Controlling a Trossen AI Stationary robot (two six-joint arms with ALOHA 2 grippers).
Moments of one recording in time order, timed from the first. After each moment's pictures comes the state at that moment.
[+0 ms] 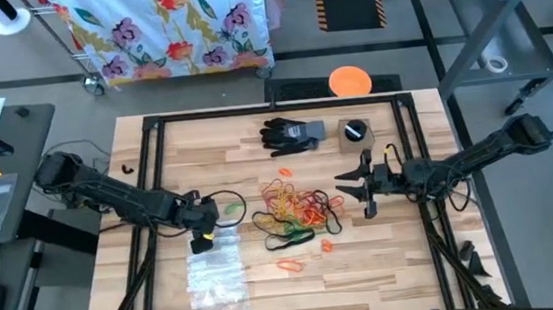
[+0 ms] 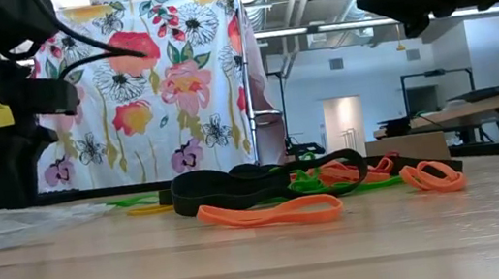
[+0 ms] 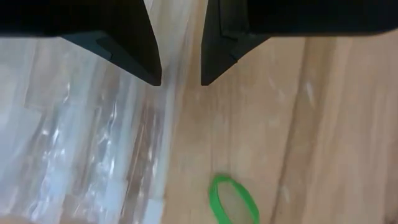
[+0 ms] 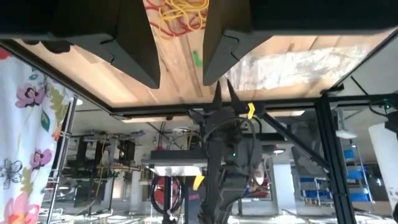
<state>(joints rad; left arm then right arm) -0.31 1.21 0.52 -0.59 -0.17 -0.52 0.20 0.92 0.16 0.82 0.31 -0.01</state>
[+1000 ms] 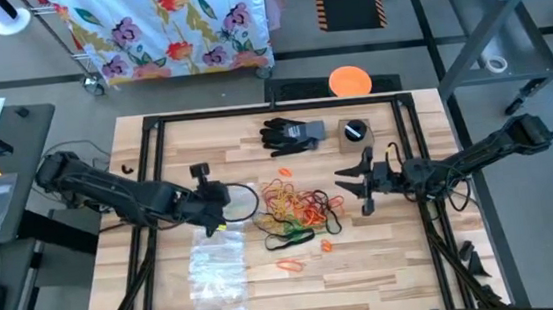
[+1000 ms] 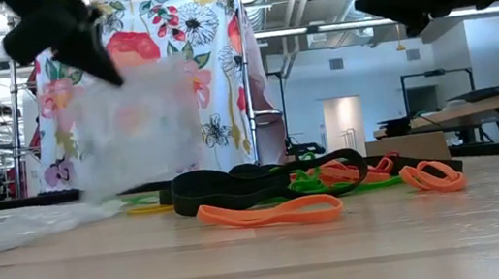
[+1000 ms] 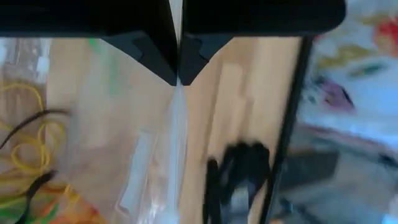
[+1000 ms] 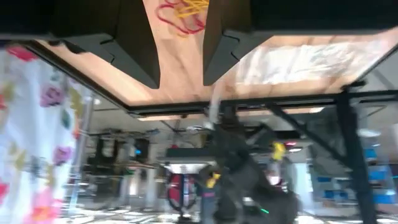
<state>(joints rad) -0.33 1.22 0.92 -0.77 -0.75 -0.11 0.19 0.92 0.17 0.83 0.39 -0.01</state>
